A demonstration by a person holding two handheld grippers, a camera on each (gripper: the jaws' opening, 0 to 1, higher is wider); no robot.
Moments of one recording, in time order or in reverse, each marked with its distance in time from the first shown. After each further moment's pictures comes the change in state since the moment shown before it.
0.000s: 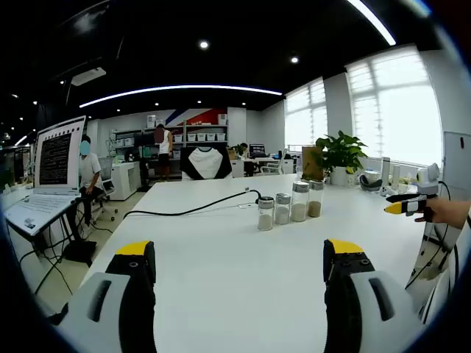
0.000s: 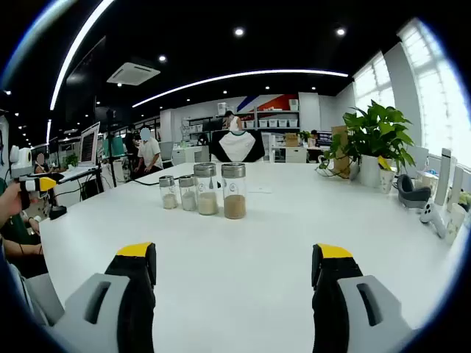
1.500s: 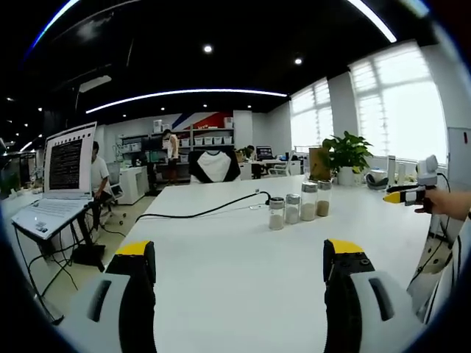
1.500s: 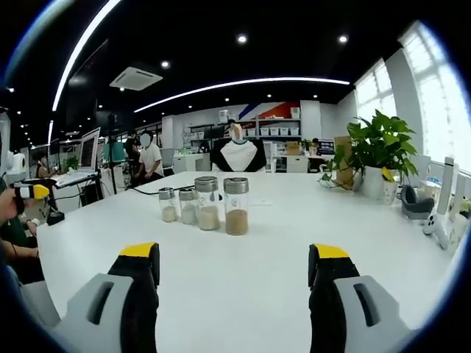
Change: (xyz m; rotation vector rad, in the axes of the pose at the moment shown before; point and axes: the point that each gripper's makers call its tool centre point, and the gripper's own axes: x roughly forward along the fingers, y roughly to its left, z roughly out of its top) left arm -0.017 0.016 0.002 0.026 -0.015 0.042; right arm 0.014 0.011 0.023 -0.006 -0.049 -0.003
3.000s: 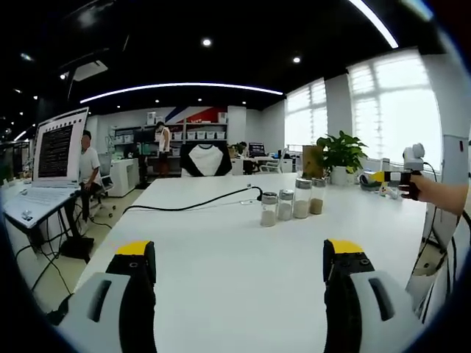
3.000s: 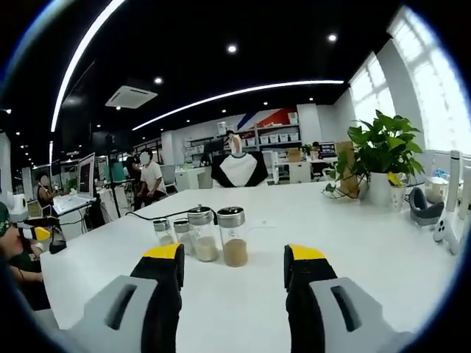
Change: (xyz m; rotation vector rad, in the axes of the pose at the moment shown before) left arm 0.020 -0.006 -0.013 -0.043 0.015 -0.064; right arm 0.033 -0.009 0.056 0.053 -0.055 0.039
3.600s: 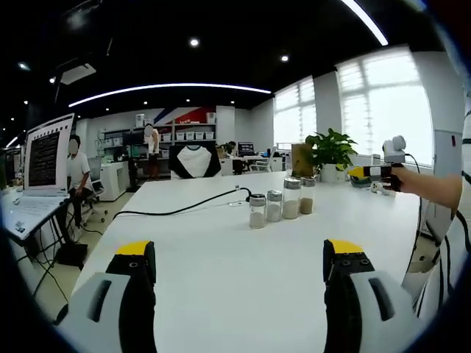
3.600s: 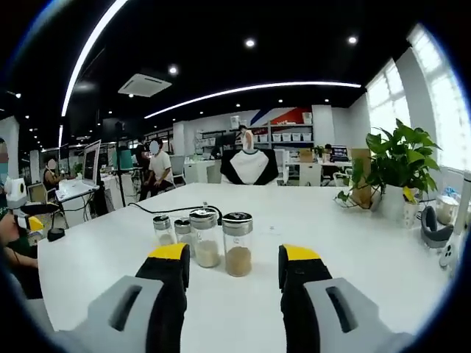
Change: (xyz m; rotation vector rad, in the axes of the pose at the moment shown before) left arm 0.003 -0.014 0.005 0.031 0.011 -0.049; right arm 0.038 0.004 0.011 -0.042 0.023 0.063
